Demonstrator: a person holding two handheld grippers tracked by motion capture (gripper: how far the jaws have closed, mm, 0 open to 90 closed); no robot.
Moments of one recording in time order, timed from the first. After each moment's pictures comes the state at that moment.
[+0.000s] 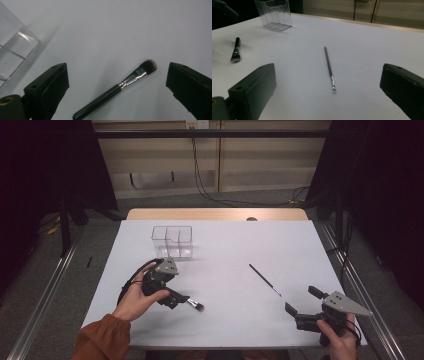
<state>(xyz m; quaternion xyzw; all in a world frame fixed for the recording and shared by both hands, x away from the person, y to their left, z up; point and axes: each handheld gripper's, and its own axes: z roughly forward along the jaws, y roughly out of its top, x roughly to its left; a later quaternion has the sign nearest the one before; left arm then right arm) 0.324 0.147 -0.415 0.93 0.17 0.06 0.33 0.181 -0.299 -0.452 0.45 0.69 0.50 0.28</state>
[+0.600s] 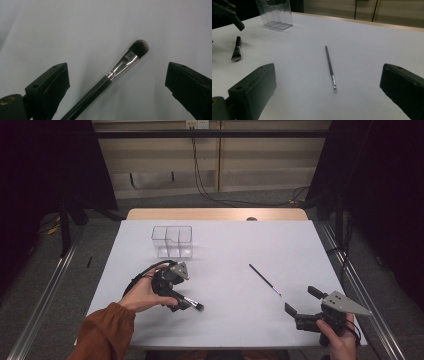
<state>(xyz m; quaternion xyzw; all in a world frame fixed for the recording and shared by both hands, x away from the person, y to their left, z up) 0.337 0.126 -0.429 0.96 0.10 -0.02 0.24 0.181 -0.298 -0.453 0.45 0.69 0.50 0.27</state>
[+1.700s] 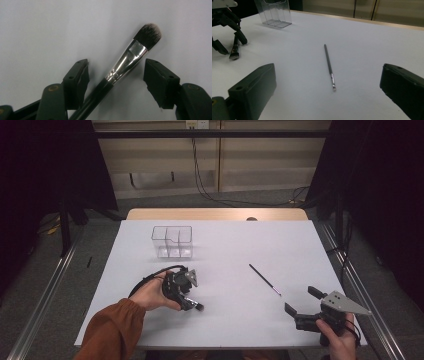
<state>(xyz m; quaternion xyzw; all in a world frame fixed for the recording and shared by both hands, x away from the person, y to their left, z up) 0.344 0.105 -0.451 0.98 0.06 -0.03 0.17 0.182 -0.298 -0.454 0.45 0.69 0.50 0.28</state>
